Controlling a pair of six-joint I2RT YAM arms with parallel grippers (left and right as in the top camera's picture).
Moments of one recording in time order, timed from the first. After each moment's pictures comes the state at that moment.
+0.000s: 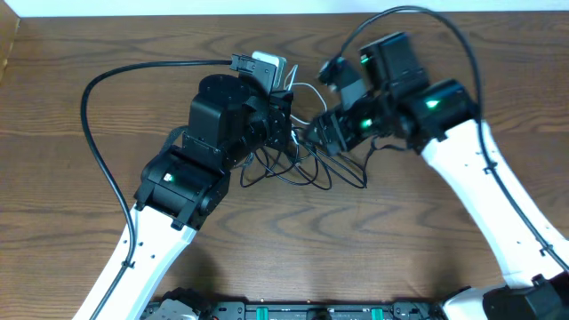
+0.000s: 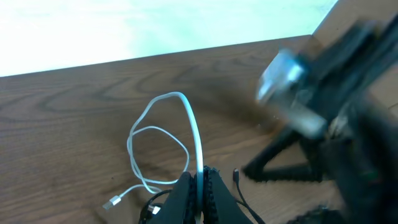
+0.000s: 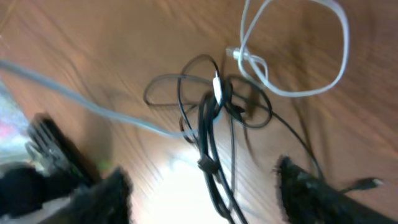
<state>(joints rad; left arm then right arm) -0.49 1.22 1.27 -0.54 0.12 -0.23 0.50 1.62 1.61 -1.02 -0.43 -0.01</state>
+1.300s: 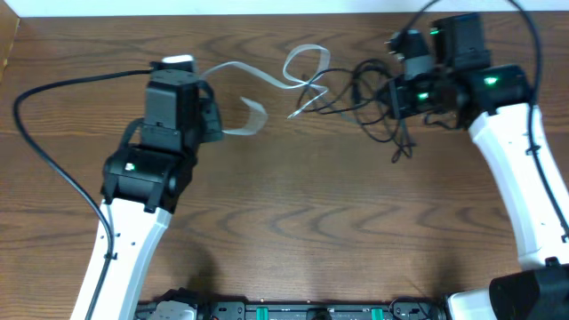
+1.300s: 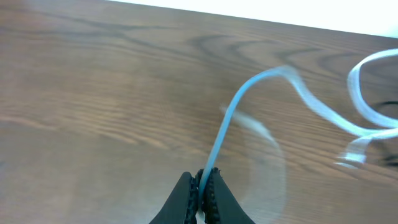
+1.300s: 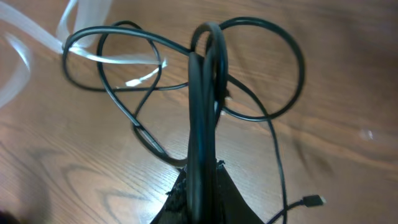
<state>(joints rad) -0.21 1.22 1.27 -0.79 -0.25 -0.28 0.16 1.62 1.60 -0.99 -0.38 0.00</state>
